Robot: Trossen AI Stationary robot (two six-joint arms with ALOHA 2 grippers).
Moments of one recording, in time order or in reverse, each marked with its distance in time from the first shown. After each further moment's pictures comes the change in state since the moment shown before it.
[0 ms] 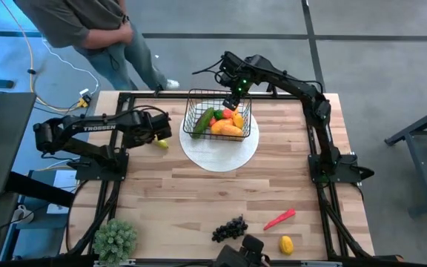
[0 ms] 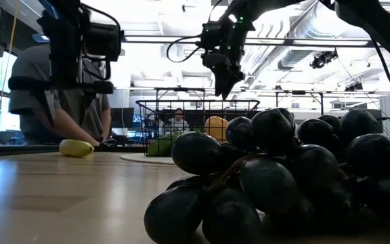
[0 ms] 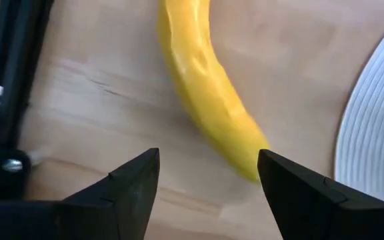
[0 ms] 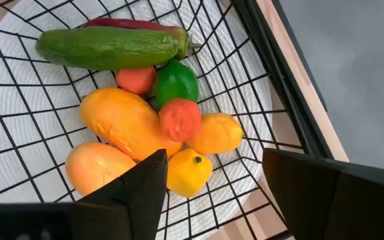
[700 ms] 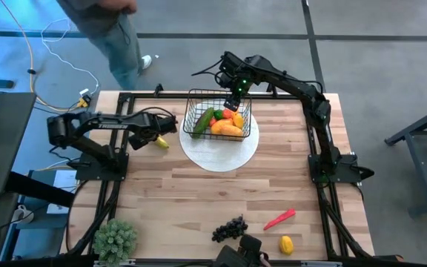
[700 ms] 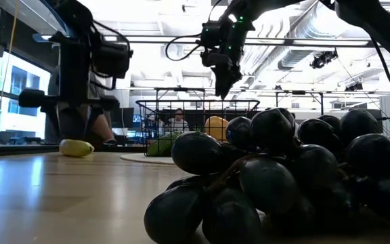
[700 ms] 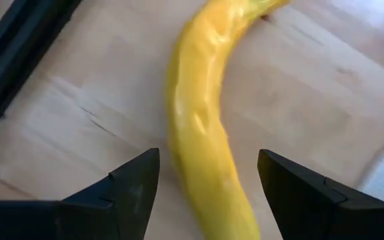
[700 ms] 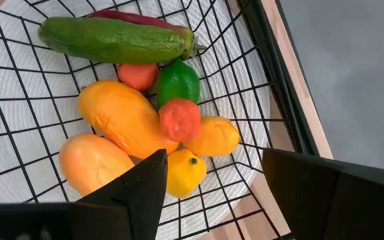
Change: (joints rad) left arm 0.003 0.157 -0.018 0.099 -0.185 -0.254; right arm 0.001 0.000 0.000 0.006 0.000 -0.096
